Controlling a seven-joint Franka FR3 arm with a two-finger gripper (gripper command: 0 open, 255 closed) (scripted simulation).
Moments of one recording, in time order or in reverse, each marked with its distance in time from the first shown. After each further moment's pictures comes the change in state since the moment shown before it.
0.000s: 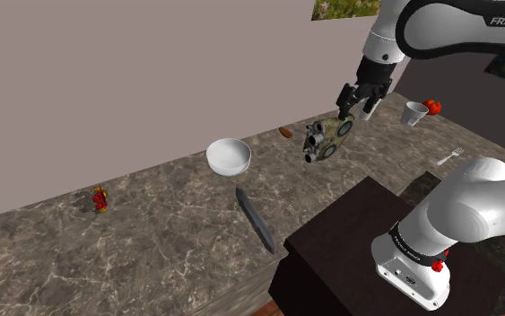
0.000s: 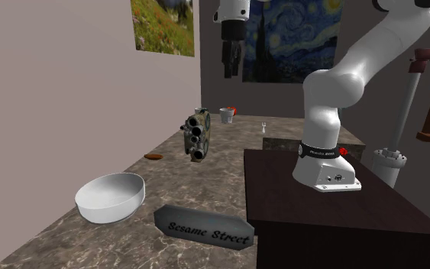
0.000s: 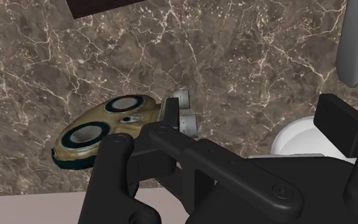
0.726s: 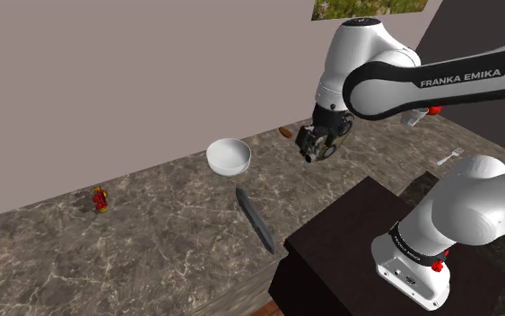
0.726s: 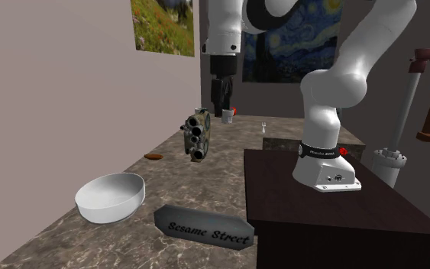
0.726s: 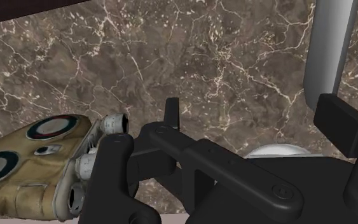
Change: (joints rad) arm 0.099 0.186 0.178 -0.129 0.119 0.307 0.171
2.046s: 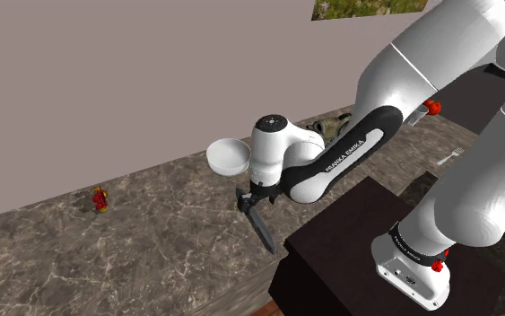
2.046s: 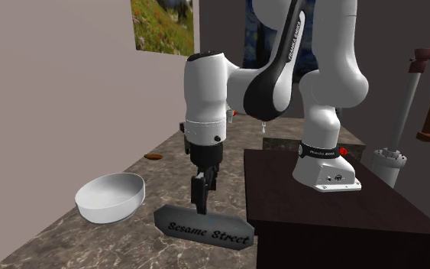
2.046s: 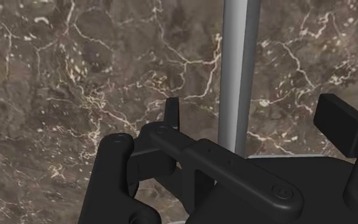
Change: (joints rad) arm 0.071 0.726 0.271 0.140 -0.209 0.552 0.473
